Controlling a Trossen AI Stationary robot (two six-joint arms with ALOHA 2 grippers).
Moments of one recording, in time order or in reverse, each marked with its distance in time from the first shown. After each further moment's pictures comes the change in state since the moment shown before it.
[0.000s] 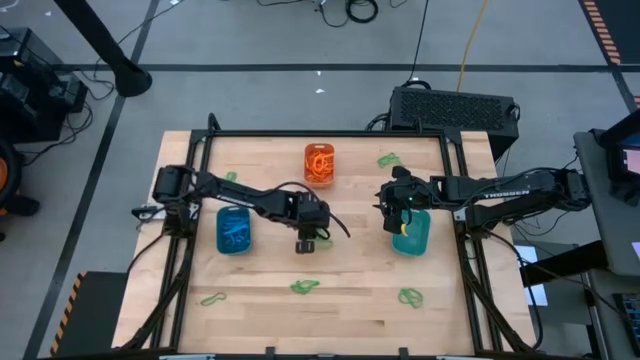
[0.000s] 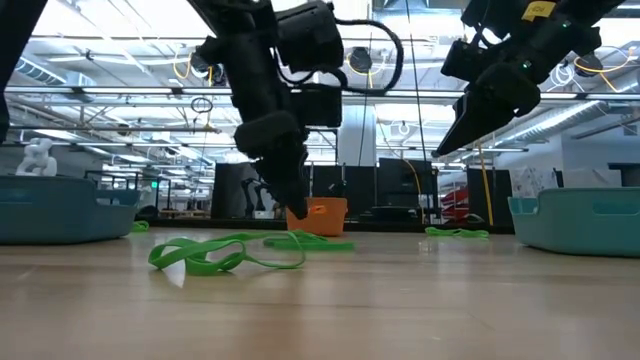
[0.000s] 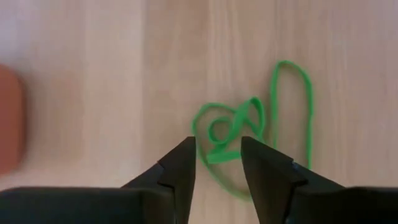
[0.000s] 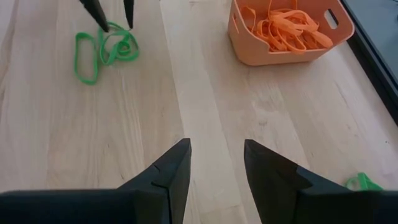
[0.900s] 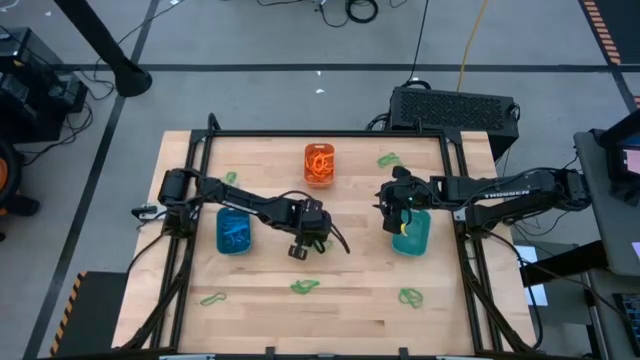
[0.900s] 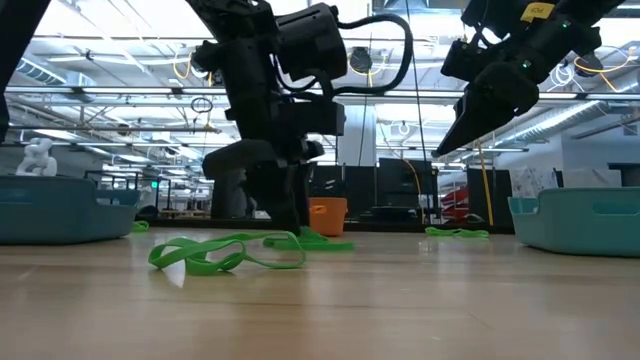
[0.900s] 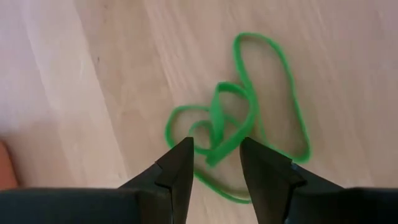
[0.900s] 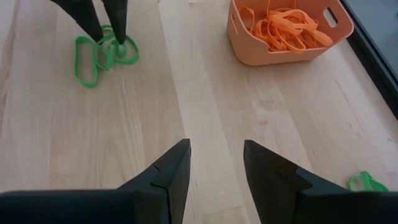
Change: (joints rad) left arm -0.039 0.048 -0.002 0.015 -0.031 0.298; right arm 0.000 0.000 0.000 0.002 0.000 0.023
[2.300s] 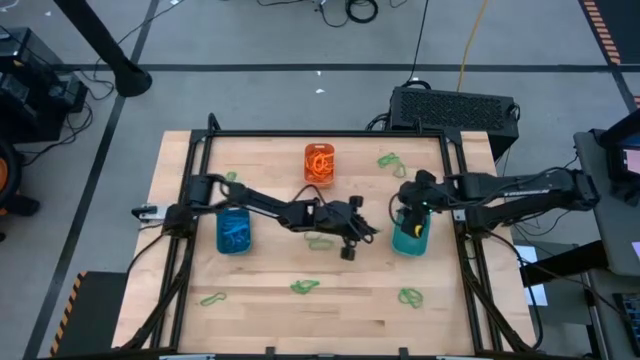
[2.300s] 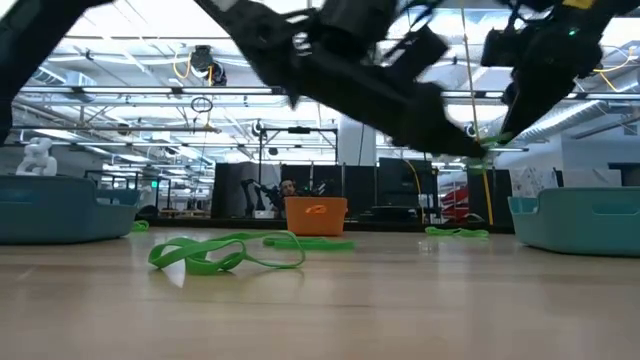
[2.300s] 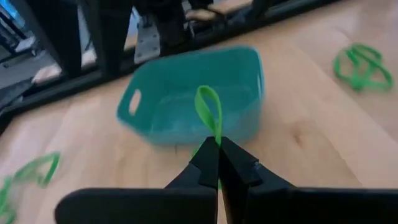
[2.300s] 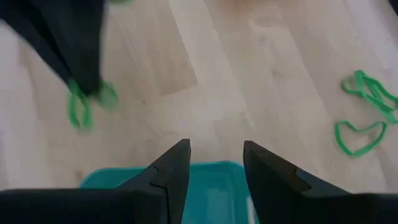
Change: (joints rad) left arm 0.018 0.205 0.153 0.832 0.116 0.025; right arm 0.079 -0.137 0.107 -0.489 0.009 0.262
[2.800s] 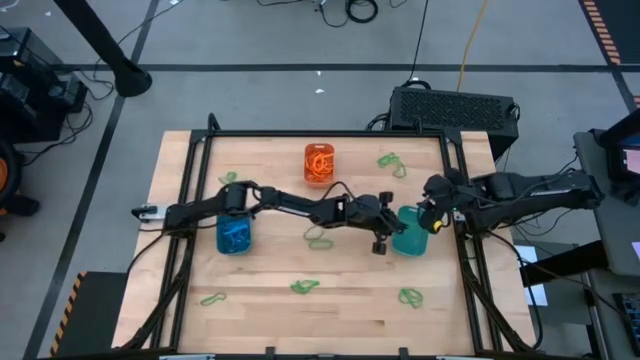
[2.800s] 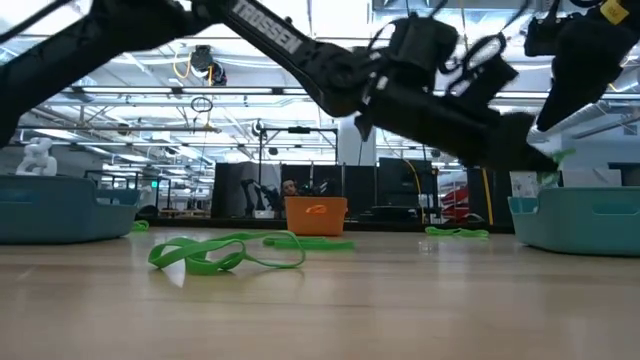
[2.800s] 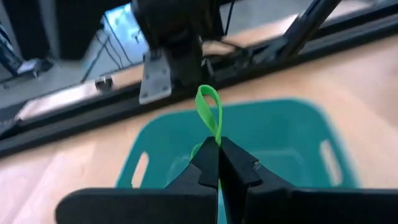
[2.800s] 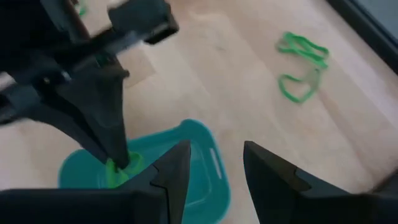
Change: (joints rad) left arm 0.045 0.340 0.491 -0.045 0.081 0.000; right arm 0.107 -0.239 0.000 -0.265 0.183 0.297
